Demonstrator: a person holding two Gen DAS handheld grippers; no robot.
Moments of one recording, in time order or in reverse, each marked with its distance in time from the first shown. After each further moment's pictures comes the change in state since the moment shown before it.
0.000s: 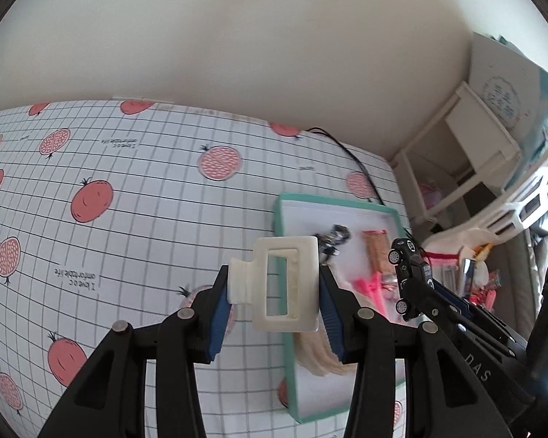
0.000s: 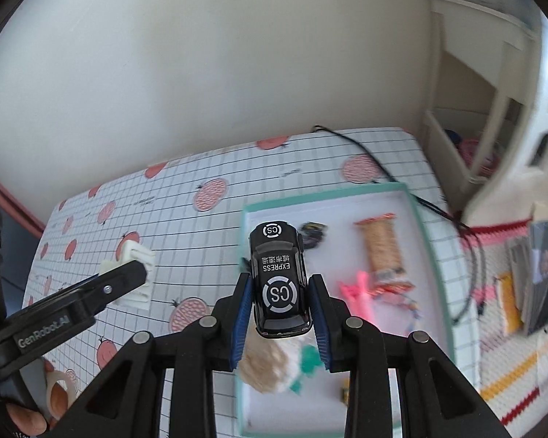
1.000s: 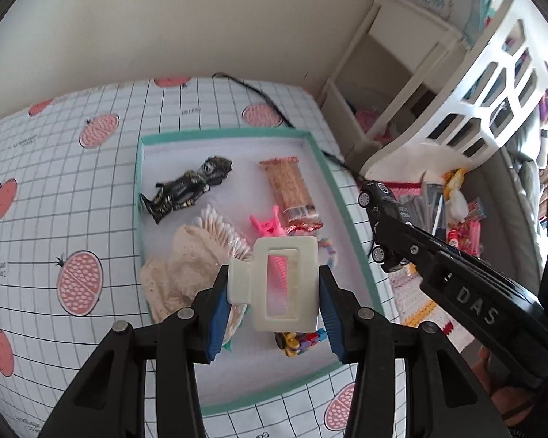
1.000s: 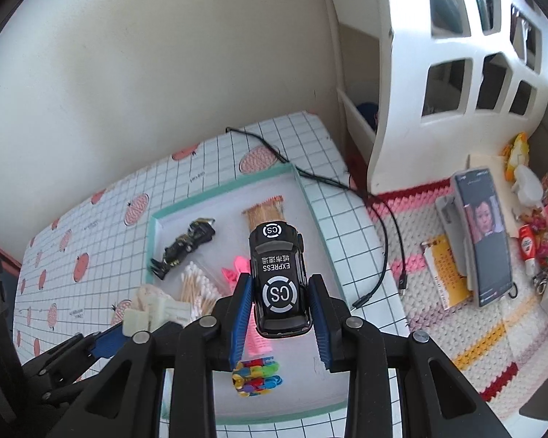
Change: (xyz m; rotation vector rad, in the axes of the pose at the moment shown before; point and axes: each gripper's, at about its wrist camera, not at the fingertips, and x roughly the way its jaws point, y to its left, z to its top) left arm 0.059 -0.119 -0.056 0.185 0.120 -0.079; right arm -0.011 -0.105 -0.027 0.153 -0.004 -0.094
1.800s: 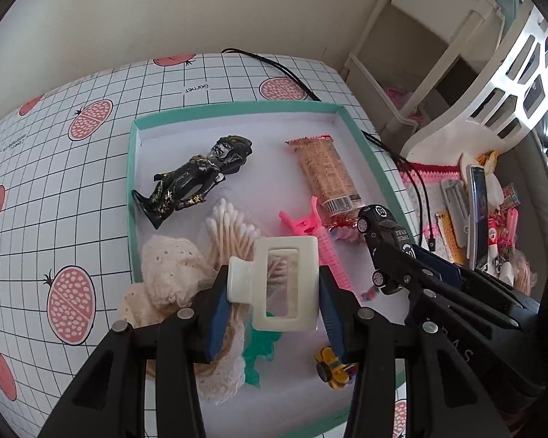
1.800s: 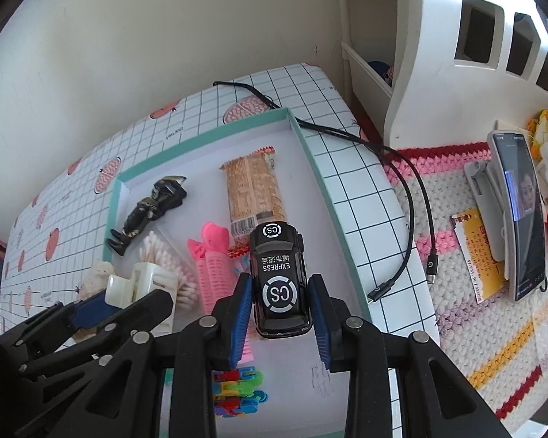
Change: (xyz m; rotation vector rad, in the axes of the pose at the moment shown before) left arm 0.054 0.014 0.008 0.043 0.046 0.080; right arm 0.070 -0.004 -0.019 -0.021 0.104 -0.025
